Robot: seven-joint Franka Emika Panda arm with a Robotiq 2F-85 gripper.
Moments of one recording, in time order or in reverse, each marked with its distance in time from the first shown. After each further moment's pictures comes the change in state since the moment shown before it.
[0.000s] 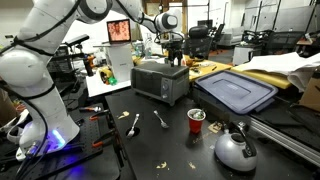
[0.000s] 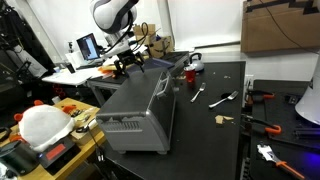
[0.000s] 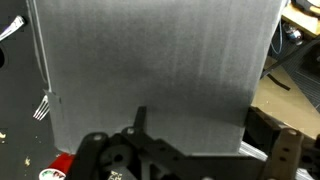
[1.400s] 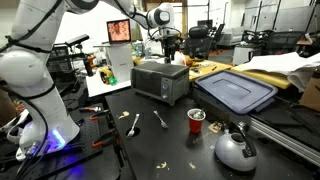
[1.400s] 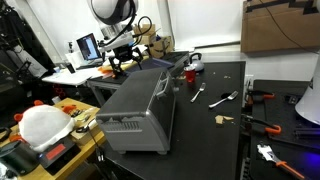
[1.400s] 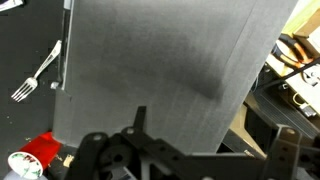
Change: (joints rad) arm 0.014 -0.148 0.048 -0.182 -0.023 0.109 -0.163
